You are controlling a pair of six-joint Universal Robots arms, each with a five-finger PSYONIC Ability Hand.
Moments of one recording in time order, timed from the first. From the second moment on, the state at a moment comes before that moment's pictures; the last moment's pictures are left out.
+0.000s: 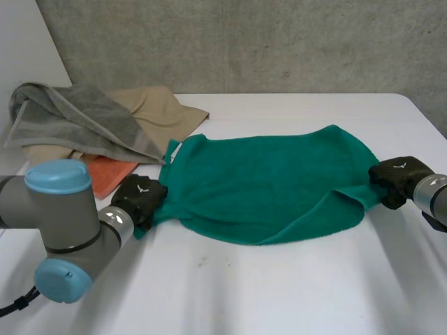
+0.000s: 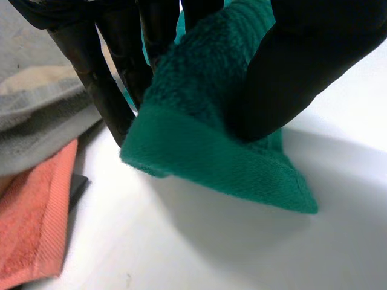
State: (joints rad) left arm 4.34 -2.13 -1.64 3.36 -1.48 3.67; right arm 1.58 -1.03 1.44 0.13 1.31 2.57; left_hand 1.15 1.16 1.15 1.16 0.97; right_hand 1.13 1.18 1.19 1.20 1.01
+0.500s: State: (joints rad) left arm 4.35 -1.62 -1.62 2.87 -1.47 3.61; right arm 1.44 -1.46 1.31 0.61 1.32 2.29; left_hand 1.15 1.19 1.19 1.20 0.98; right_hand 1.13 1.18 1.19 1.20 1.01
